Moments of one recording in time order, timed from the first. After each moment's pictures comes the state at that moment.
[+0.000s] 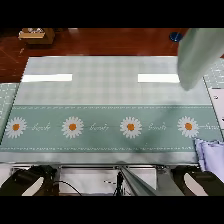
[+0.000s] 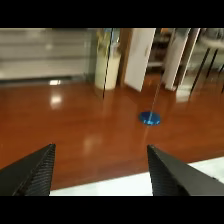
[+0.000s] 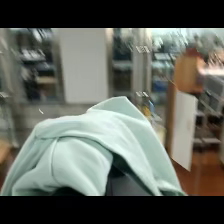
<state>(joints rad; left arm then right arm) -0.27 -0.76 1.62 1.45 -0.86 -1.60 -0.01 -0.87 1.59 -1.51 0.52 1.56</state>
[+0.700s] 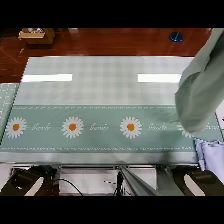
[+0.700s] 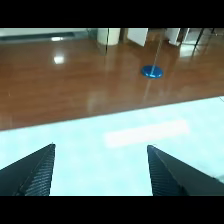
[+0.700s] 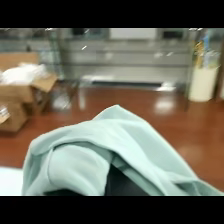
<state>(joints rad) -0.27 -0.53 1.63 1.48 -1.31 -1.63 0.07 -0.75 1.59 -1.36 0.98 1.55</state>
